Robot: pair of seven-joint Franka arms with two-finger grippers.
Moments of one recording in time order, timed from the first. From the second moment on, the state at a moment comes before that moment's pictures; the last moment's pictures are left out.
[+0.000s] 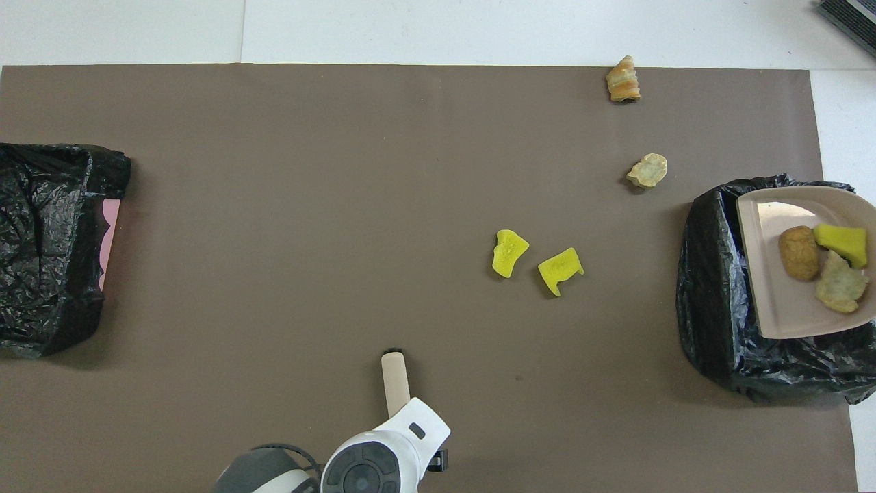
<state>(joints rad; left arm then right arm) -0.21 -0.27 -0.71 -2.45 -0.38 2.12 -0.64 -0.40 0.08 0.06 -1.76 -0.46 1.89 -1.77</state>
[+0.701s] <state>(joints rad) -0.20 -0.14 -0.21 -1.94 -0.09 1.86 -0.26 -0.43 -0.09 0.07 -2.02 -0.87 2.01 -1.54</state>
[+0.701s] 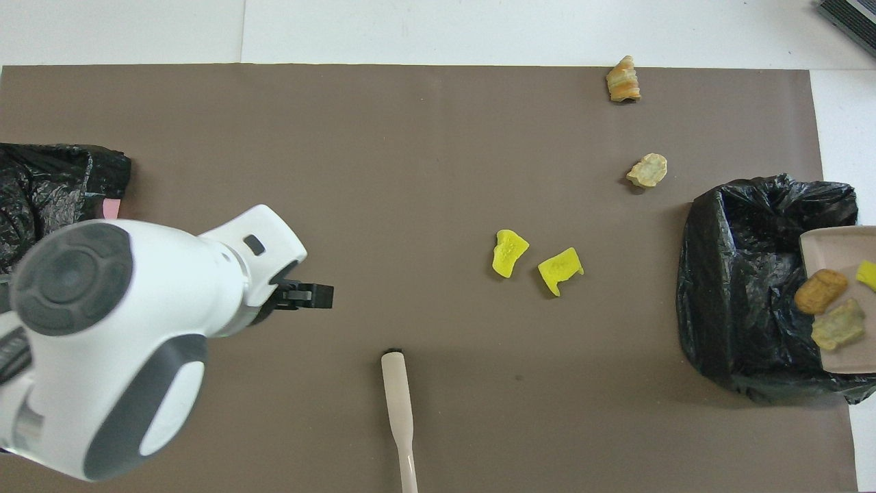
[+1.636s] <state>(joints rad) -0.17 -0.02 0.01 -1.43 -0.02 1.50 0.09 -0.38 -0.22 0.08 -2.06 -1.02 1.95 -1.50</state>
